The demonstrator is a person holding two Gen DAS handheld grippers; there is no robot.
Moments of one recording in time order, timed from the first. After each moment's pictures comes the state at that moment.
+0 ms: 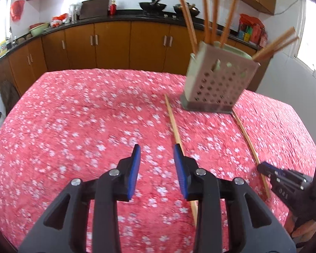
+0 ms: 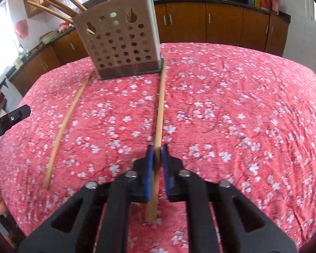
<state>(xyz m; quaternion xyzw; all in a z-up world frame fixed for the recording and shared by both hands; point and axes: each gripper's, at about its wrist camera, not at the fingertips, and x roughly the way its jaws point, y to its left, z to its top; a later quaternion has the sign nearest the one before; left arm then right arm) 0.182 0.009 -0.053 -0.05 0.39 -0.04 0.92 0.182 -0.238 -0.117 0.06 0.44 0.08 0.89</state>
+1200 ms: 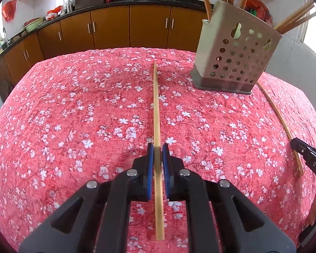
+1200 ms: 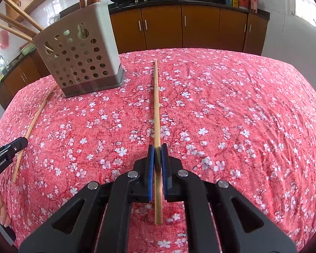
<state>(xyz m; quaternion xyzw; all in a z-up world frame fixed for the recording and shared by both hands) 0.226 0.009 -0.104 -0.03 0.44 -0.03 0.90 0.209 -0.266 -0.122 0.06 0.43 0.02 0.90</state>
